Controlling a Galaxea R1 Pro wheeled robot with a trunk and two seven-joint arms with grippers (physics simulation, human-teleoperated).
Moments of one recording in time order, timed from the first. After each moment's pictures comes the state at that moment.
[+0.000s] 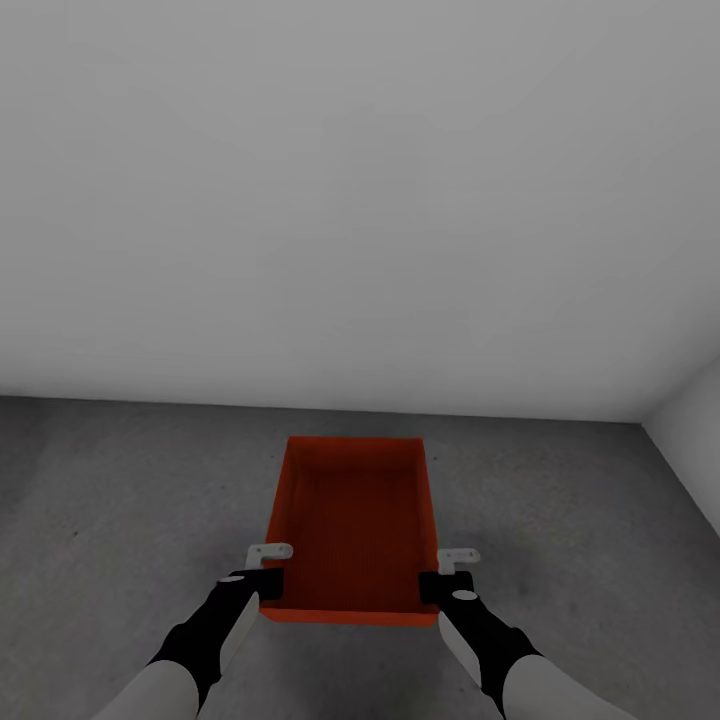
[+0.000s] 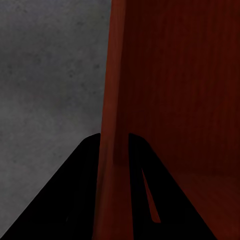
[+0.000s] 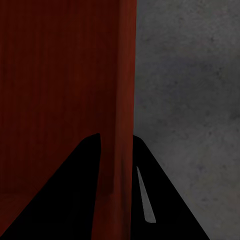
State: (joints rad) left arm -0.57 -0.07 -0.05 -0.56 0.09 0.33 0.13; right arm -0.62 0.10 0.30 -0.36 -0.23 0.08 -0.23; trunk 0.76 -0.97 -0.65
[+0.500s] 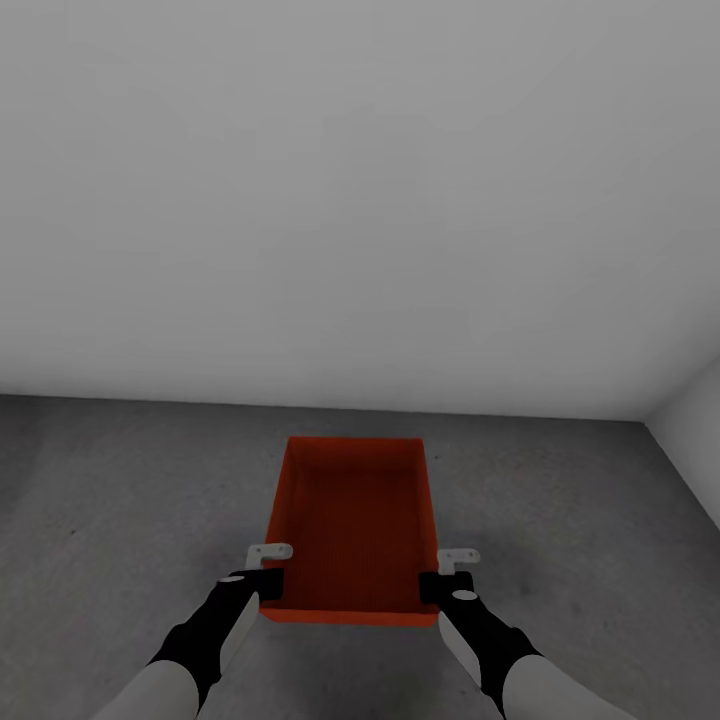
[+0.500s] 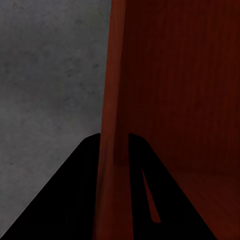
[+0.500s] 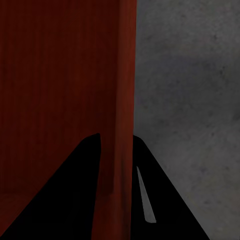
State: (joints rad) left arm -0.57 -0.07 -0.05 -0.56 0.09 0.33 0.13; right arm -0.62 0.10 0.30 -0.36 -0.23 0.08 -0.23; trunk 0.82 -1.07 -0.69
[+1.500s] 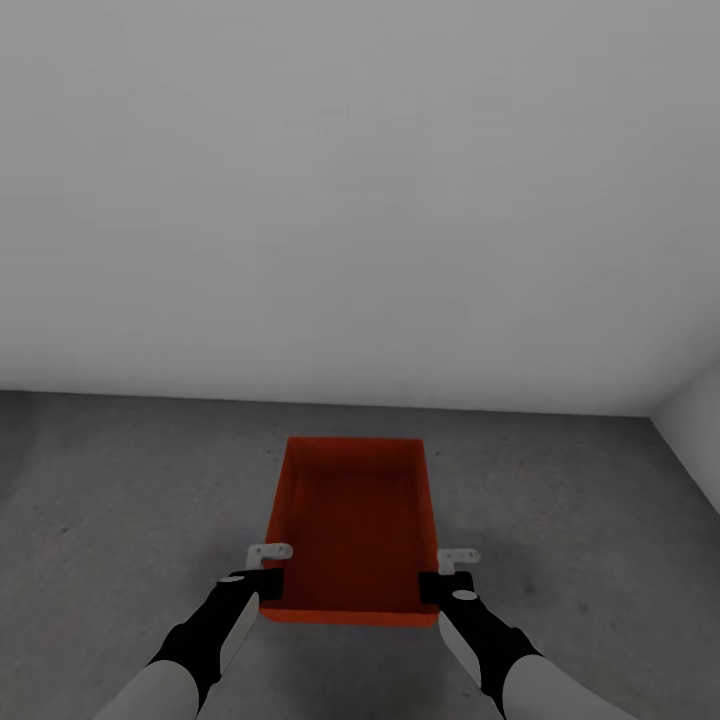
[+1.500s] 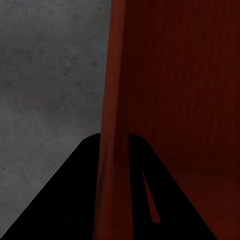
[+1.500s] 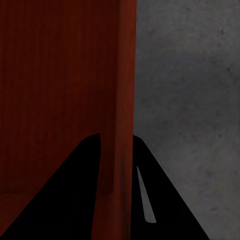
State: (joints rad) left arm -0.57 -0.07 -0.05 -0.56 0.09 0.33 0.13; right arm -0.62 0.10 0.30 -0.36 -0.23 0.08 -0.23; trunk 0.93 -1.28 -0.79
